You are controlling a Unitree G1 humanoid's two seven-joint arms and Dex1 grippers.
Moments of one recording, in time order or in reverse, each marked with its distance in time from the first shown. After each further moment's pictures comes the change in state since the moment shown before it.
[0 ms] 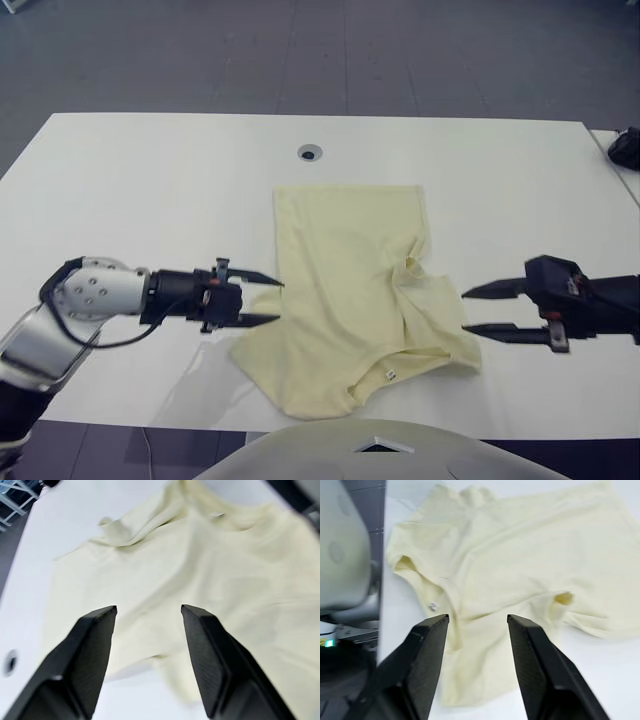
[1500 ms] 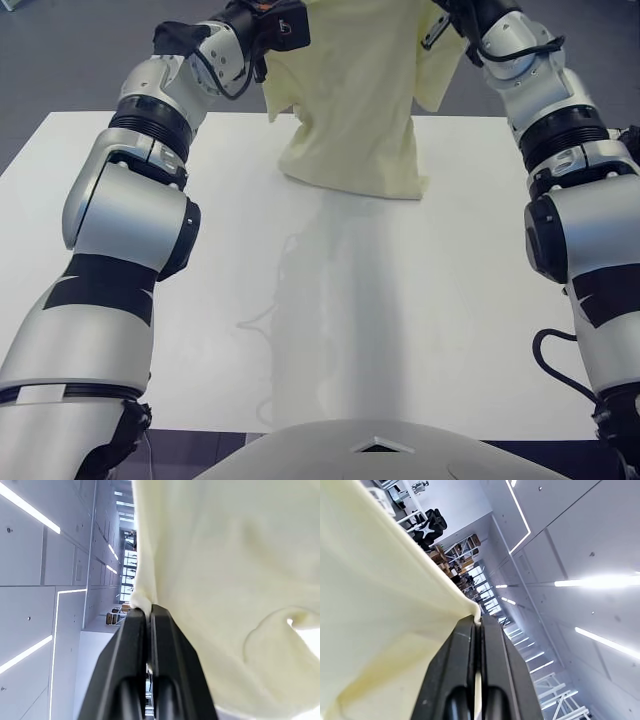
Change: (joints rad) left arm -1.302 -0.545 -0.258 1.611 0.849 -0.378 0.806; right arm -1.572 0.713 0.578 1.992 -1.025 -1.151 -1.031
